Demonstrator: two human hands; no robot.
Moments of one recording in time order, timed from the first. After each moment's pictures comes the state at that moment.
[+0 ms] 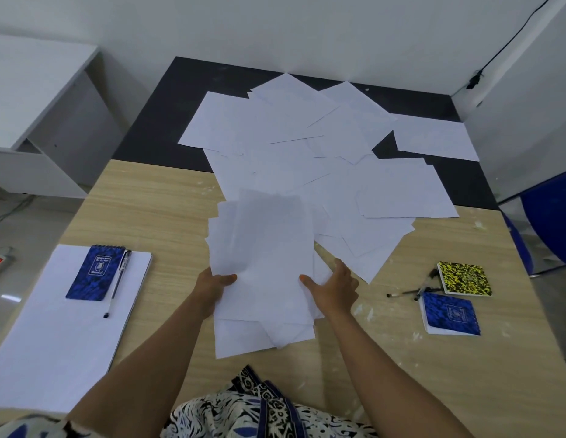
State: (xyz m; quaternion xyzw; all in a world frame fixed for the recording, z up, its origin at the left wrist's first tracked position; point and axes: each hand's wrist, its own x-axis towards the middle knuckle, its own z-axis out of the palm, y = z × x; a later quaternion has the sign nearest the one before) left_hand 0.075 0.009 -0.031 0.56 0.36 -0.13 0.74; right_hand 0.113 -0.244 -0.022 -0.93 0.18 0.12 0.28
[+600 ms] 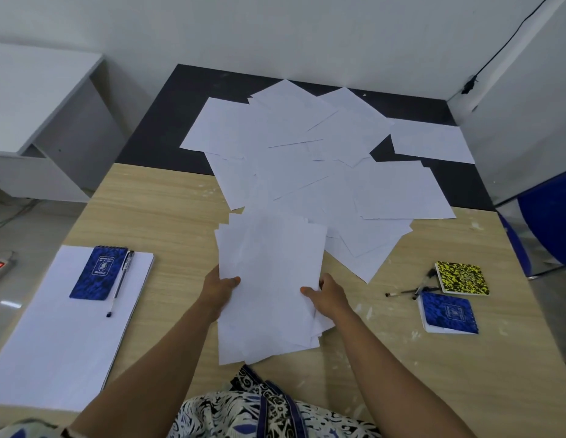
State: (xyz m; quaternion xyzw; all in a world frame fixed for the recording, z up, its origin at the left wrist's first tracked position) left_hand 0.069 -0.010 -0.024 0.61 0.36 -0.09 0.70; right_hand 0.108 -0.252 -0.015 -0.88 0.12 0.29 0.37
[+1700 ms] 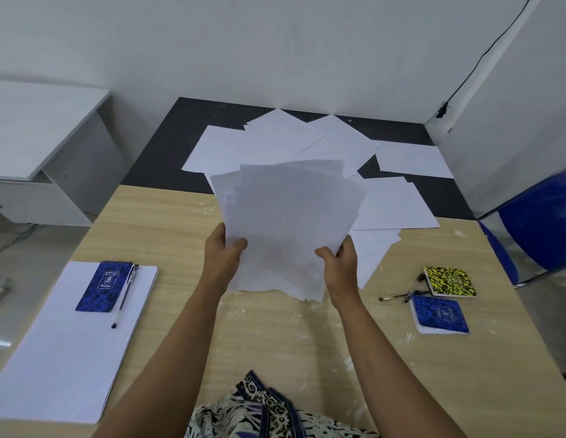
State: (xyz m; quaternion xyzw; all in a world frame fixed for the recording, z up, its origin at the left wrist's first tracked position) left_hand 0.087 -0.026 0.091 0.70 0.17 0.09 0.69; right_hand 0.105 -0.233 0.087 -0.70 0.09 -0.03 0.71
